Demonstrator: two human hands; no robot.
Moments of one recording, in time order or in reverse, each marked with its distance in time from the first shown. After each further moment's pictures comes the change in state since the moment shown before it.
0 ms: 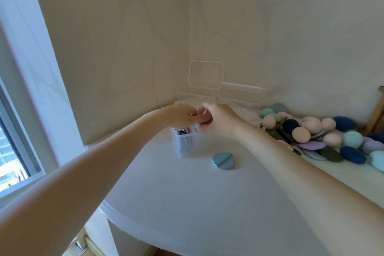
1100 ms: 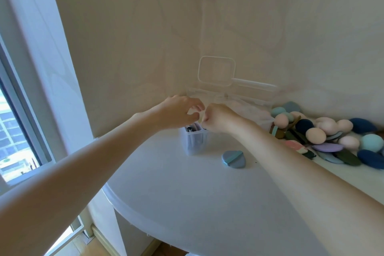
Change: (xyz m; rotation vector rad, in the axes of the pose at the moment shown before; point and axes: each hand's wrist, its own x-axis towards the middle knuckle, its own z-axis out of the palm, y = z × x) left_hand -0.024 -0.022 -0.003 0.119 0.260 0.168; right_hand 0.026 -0.015 0.021 -0.238 -0.168 0.158
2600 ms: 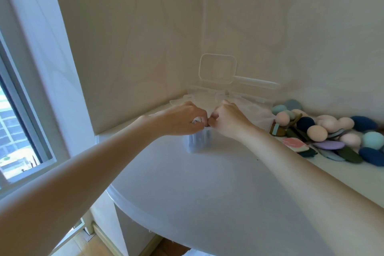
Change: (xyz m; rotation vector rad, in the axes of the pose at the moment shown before) left_hand 0.000 -0.010 0.021 0.006 -0.102 0.111; right_hand -0.005 0.022 0.013 0.076 0.167 -0.029
